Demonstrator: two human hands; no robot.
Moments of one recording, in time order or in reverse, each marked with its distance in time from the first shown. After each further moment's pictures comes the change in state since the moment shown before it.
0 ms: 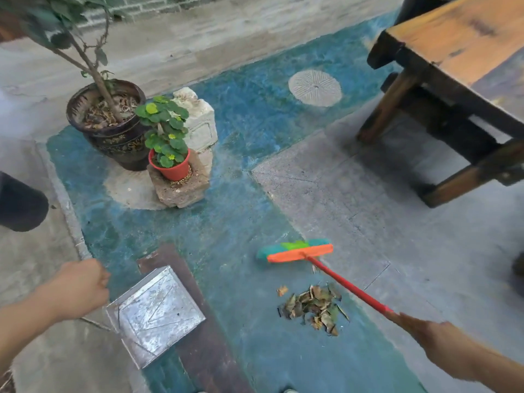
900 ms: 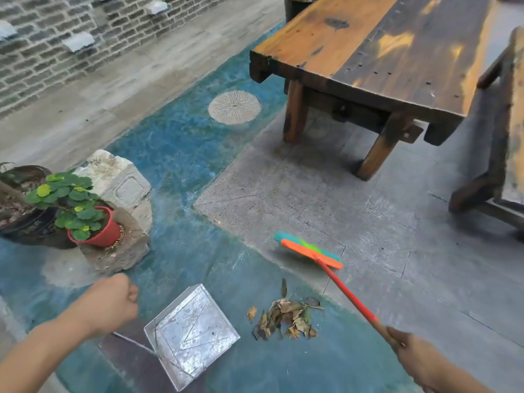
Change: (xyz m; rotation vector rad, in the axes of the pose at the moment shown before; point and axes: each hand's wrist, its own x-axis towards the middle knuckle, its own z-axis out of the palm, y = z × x) left_hand 0.016 0.251 -0.093 0.046 0.060 0.312; right_hand 0.008 0.163 0.133 0.614 -0.106 0.244
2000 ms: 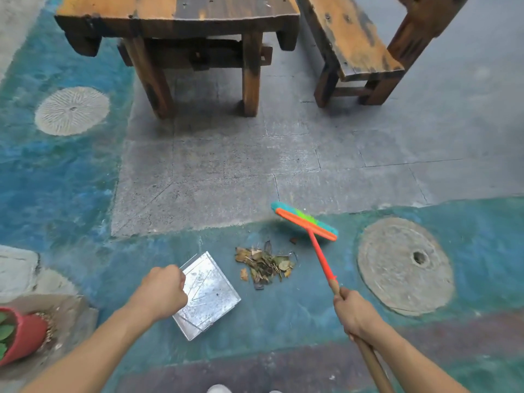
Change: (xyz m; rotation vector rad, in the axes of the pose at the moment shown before) left_hand 0.101 0.016 0.047 0.290 -0.122 0.589; right_hand -0.175 -0.270 0.206 0.924 0.232 0.569
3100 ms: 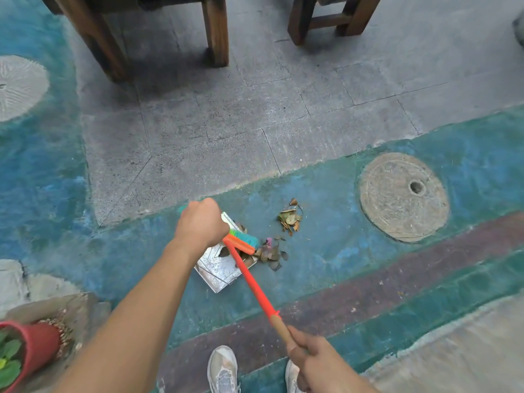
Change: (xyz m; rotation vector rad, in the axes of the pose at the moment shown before) left_hand 0.075 0.015 -0.001 -0.023 0.055 0.181; right_hand -0.152 -0.048 0.176 0.525 -0.388 -0.101
